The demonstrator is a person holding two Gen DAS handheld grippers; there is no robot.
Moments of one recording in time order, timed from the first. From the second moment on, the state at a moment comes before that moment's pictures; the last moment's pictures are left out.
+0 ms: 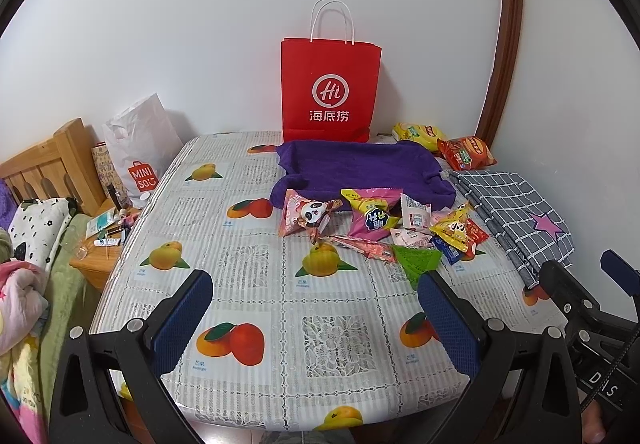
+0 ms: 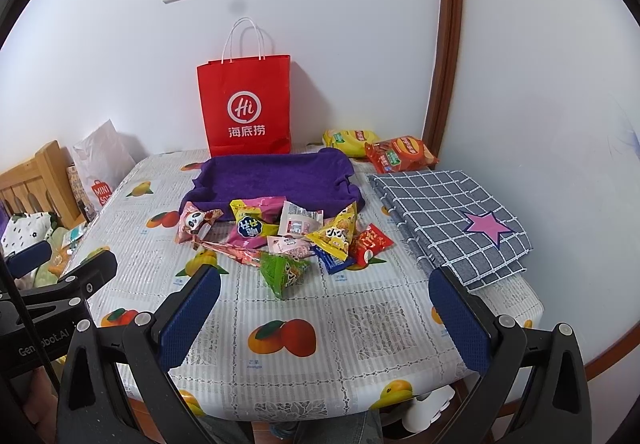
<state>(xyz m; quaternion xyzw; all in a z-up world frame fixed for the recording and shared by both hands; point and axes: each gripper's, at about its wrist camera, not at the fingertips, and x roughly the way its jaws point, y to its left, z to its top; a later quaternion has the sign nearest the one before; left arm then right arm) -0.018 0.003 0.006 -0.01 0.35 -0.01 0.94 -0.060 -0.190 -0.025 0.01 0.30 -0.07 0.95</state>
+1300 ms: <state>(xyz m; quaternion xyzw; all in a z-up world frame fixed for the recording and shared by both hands) 0.009 0.006 -0.007 0.00 0.35 -0.04 0.94 -0.043 -0.197 -0.032 0.04 0.28 -0.05 0.96</state>
